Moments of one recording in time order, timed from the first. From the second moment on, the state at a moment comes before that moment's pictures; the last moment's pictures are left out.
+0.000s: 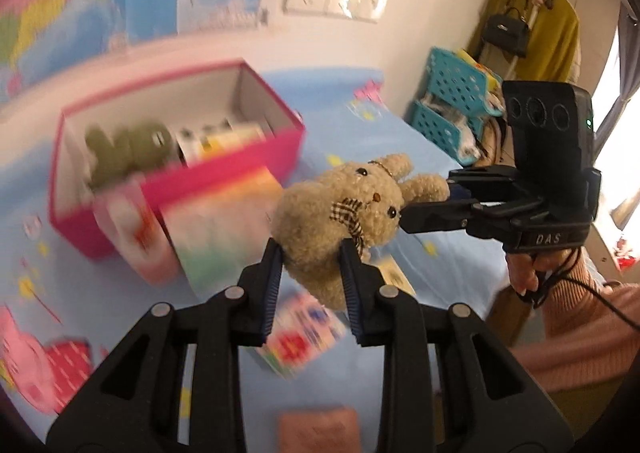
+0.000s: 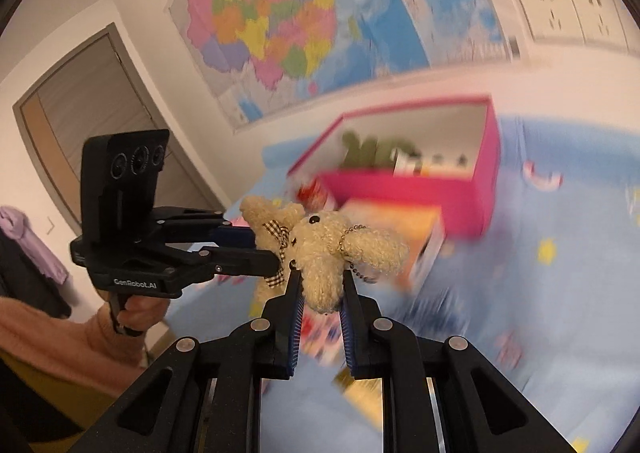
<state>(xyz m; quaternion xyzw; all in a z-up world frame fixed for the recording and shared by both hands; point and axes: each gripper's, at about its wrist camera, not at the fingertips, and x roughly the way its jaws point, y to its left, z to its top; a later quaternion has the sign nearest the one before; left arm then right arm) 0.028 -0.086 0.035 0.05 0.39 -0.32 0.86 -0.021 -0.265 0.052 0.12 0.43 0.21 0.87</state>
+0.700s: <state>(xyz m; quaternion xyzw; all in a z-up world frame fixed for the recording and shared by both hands) 0.228 -0.116 0.028 0.06 0.48 -0.18 0.86 0.176 -0.311 0.013 0.11 0.45 0.12 0.88</state>
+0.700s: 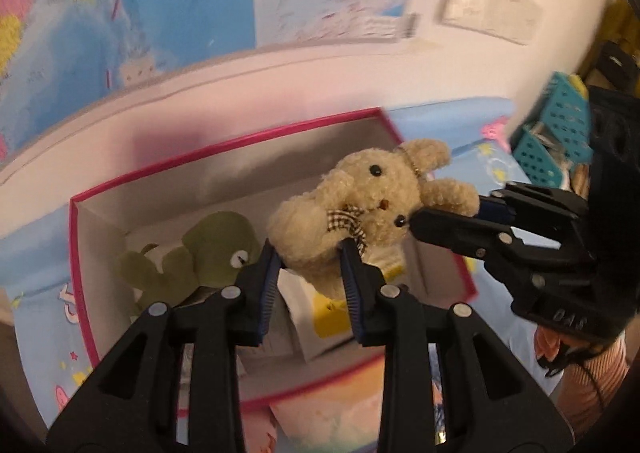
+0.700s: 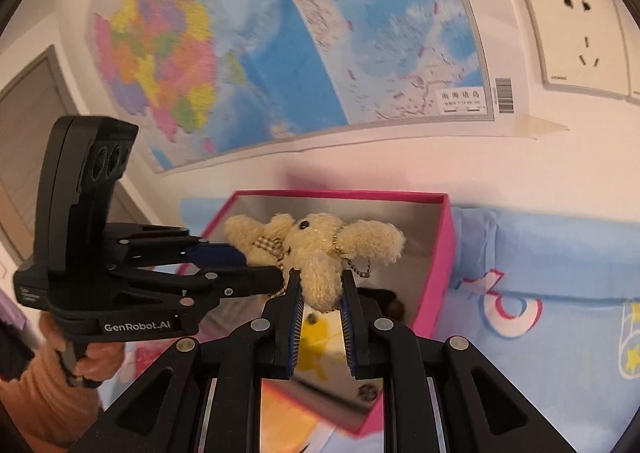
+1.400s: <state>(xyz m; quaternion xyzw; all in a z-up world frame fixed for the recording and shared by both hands) 0.152 -0.100 0.049 0.07 0.41 -0.24 0.87 0.108 -0.316 0.041 0.10 0.42 0.11 0.89</state>
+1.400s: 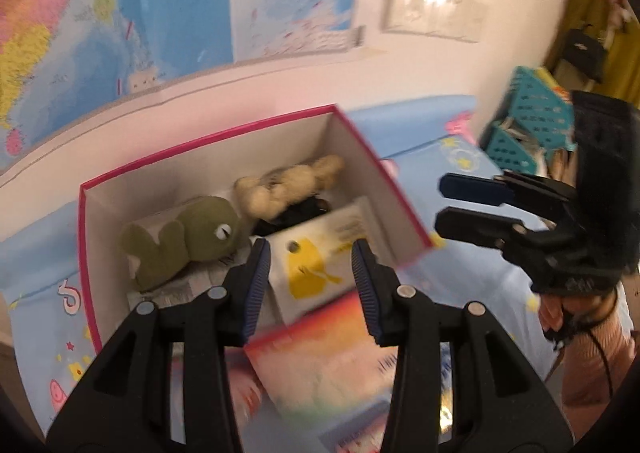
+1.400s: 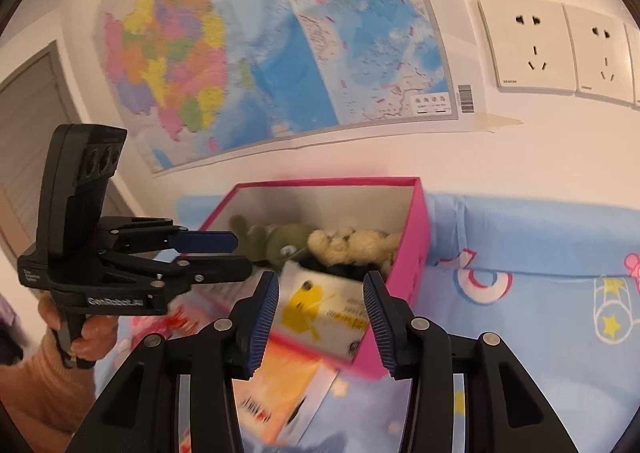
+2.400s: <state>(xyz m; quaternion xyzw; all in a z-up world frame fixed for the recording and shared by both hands) 0.041 -0.129 -0.051 0.05 0.49 -0.32 0.81 0.018 -0.298 -0.054 0.12 0.55 0.13 0.82</state>
